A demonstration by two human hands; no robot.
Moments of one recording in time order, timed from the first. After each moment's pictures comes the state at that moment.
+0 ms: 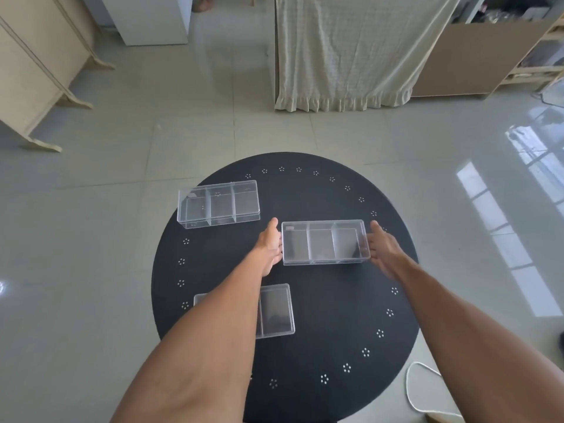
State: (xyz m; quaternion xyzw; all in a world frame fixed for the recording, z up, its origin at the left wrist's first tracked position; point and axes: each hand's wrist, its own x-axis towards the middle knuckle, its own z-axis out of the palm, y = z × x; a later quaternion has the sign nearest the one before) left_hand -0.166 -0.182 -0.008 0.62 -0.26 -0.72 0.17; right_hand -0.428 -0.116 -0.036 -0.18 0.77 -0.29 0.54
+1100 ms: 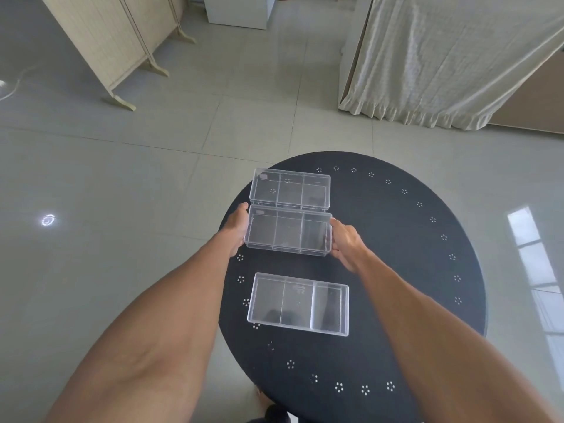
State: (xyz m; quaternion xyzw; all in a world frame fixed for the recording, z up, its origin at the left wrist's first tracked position) left_hand 0.044 -0.214 -0.030 0.72 -0.22 -0.61 0.24; right_hand -0.208 -0.186 -0.032 -0.27 0.72 -0.22 0.60
